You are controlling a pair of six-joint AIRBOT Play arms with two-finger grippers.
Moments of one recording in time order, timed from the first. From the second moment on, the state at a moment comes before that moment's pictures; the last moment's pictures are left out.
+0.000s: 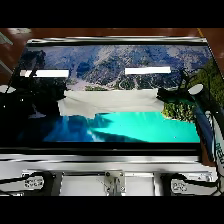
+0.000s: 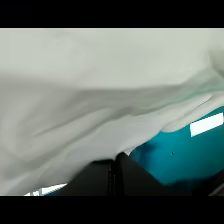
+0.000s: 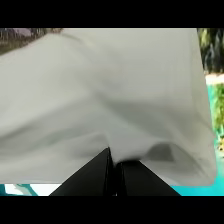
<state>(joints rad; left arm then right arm) 0.22 -1.45 1.12 0.59 -1.07 -0.96 -0.12 -1.48 1.13 -0.97 0.80 1.35</state>
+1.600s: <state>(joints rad) 0.23 -1.81 1.48 0.45 -1.34 -1.10 -0.16 -1.79 1.35 -0.75 0.92 1.43</state>
